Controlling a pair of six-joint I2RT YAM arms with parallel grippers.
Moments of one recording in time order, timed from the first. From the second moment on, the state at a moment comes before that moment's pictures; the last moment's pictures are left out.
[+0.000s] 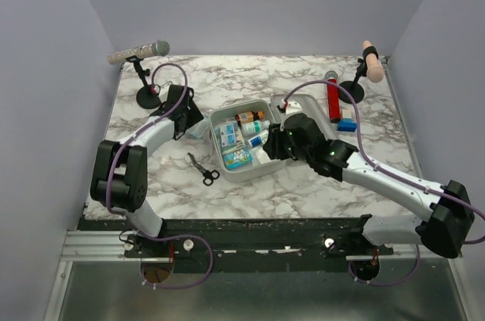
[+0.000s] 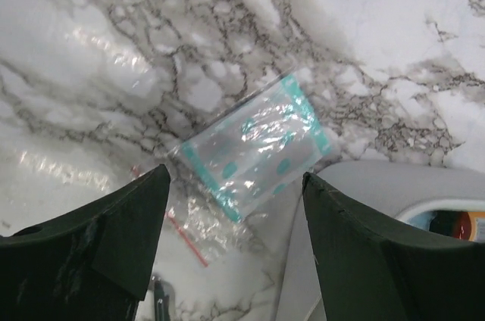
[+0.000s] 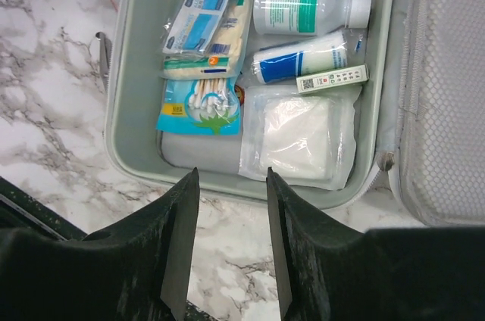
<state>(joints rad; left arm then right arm) -0.20 1.58 0.96 -0.22 -0.22 -0.72 0.86 1.29 0.96 -0.29 0.20 0.43</state>
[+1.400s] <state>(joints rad) -0.44 1.46 0.77 -0.56 -0.39 -1.13 0.86 1.03 0.79 -0.33 0.20 0.46</state>
